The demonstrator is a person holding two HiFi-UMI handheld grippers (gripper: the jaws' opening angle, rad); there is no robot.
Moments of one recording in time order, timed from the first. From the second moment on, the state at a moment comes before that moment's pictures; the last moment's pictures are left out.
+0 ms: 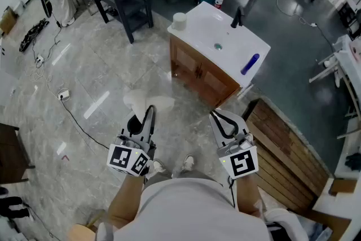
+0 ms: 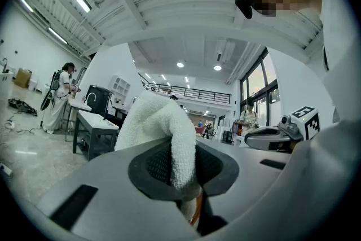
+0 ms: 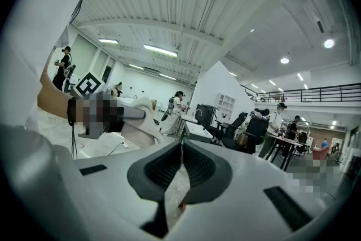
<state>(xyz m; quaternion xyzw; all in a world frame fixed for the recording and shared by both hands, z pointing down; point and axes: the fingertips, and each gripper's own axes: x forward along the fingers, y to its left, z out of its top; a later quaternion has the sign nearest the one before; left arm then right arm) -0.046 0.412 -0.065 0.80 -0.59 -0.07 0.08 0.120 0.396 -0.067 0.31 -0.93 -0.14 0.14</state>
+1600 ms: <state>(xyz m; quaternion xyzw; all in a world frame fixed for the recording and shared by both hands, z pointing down) -0.116 0.191 -0.002 0.81 -0.56 -0.06 0.12 0.011 0.195 -0.015 0.33 -0.91 -0.14 0.18</state>
